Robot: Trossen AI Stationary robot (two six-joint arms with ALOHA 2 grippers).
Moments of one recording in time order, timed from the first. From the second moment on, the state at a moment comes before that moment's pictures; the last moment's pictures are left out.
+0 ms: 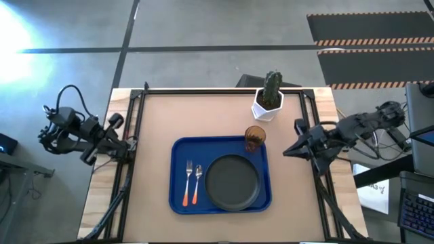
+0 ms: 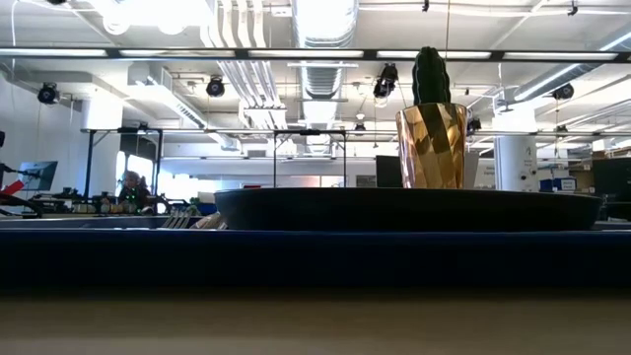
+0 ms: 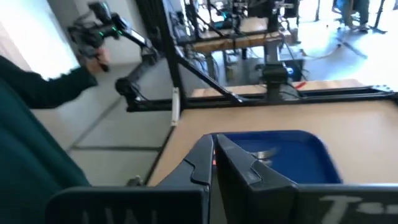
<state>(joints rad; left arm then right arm) -0.08 0.13 0.79 -0.63 0.32 -0.15 0.43 0.68 0.96 -0.42 0.13 0.21</state>
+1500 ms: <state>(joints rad) -0.08 0.00 0.16 -0.13 0.28 0.06 0.43 0.07 0.19 0.19 0.21 0.08</state>
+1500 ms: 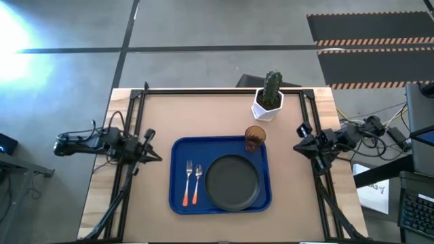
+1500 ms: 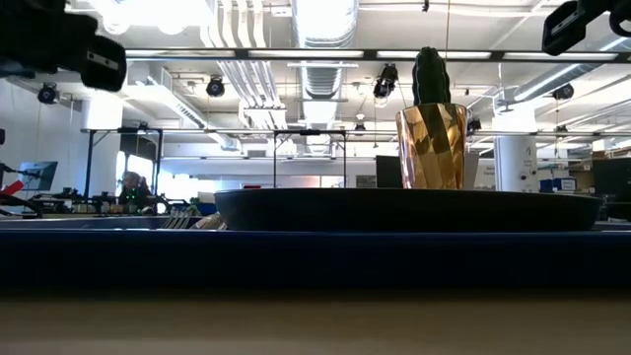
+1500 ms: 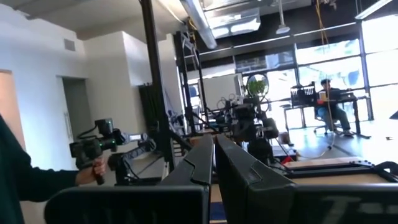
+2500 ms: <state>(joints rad) -0.08 0.00 0.02 0.05 0.31 0.00 0.34 0.00 0.12 0.22 0.34 -0.02</state>
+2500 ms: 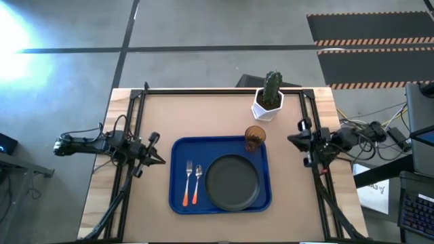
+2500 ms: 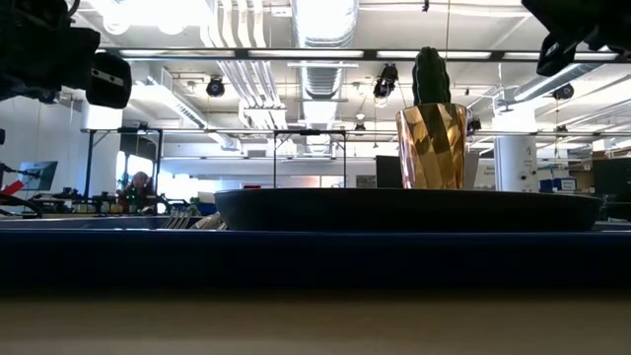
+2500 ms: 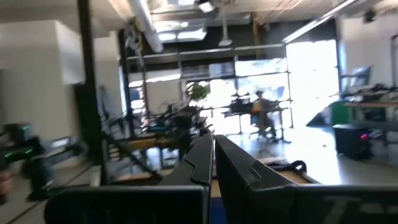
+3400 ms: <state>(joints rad) -0.08 0.00 0.02 0.07 0.31 0.01 -0.10 0.00 0.06 0.16 -0.21 0.25</state>
